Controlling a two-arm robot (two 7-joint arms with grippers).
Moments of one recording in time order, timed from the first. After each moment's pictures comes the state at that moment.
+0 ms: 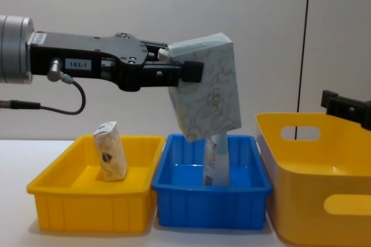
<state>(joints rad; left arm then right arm) -0.57 0.54 0.50 -1.48 -0.47 0.01 -1.01 -0.01 0.35 -0.22 -1.77 0.31 0.03 0.10</state>
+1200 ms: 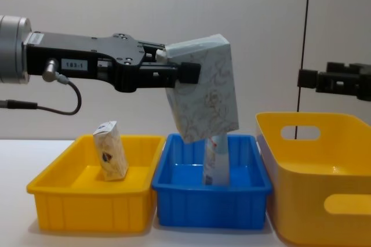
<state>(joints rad) -0.58 0.54 0.50 -1.47 -0.47 0.01 -1.02 0.24 0.52 -0.24 -1.59 0.55 0.10 0.65</state>
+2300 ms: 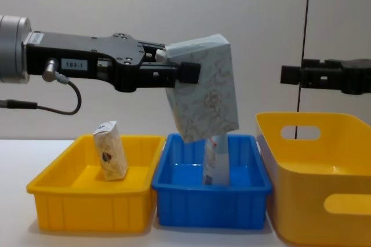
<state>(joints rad) -0.58 0.54 0.50 -1.47 -0.47 0.01 -1.02 0.37 0.53 -0.32 -1.47 0.60 0.11 0.79</state>
